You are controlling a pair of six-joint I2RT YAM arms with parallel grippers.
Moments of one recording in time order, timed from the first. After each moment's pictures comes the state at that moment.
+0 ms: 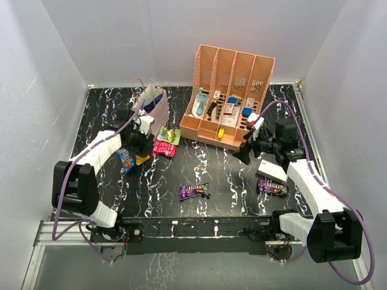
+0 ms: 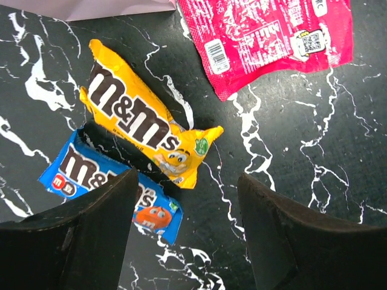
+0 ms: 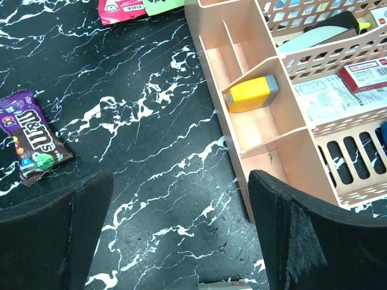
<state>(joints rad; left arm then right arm) -0.18 1.50 1.04 -0.65 0.15 0.33 0.07 1.08 0.74 -0.24 -0.79 -0.48</state>
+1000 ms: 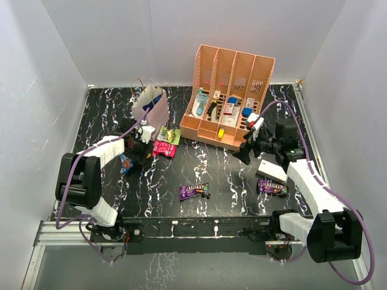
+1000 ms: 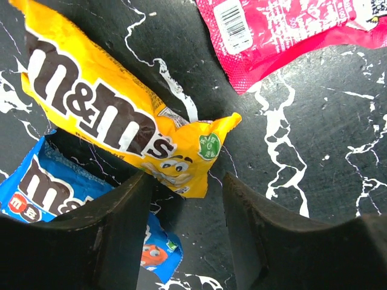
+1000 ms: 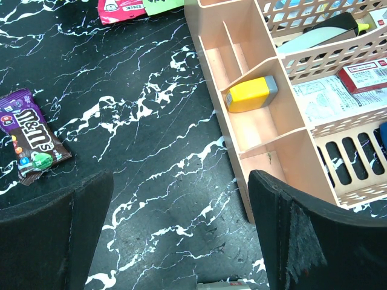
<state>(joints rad) -0.17 1.59 0.91 -0.51 0.14 0.37 0.07 1.08 0.74 -0.24 -0.79 -0.49</state>
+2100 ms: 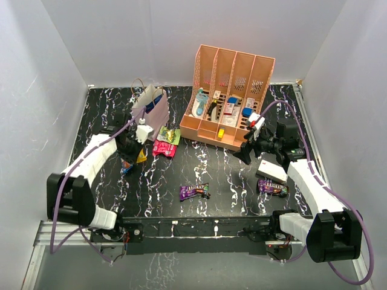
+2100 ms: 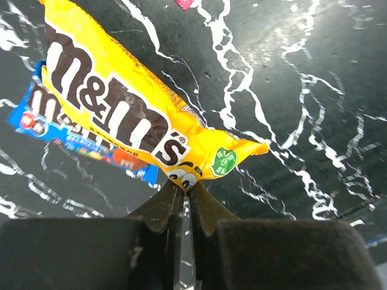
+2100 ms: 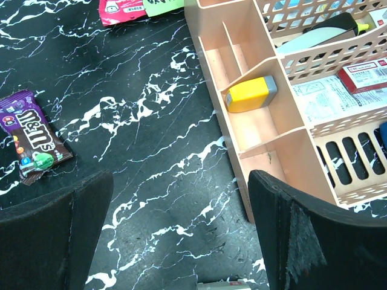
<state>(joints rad) -0.17 1.45 1.00 -0.85 0.16 0.47 0.06 1.08 0.74 -0.24 -0.81 -0.49</state>
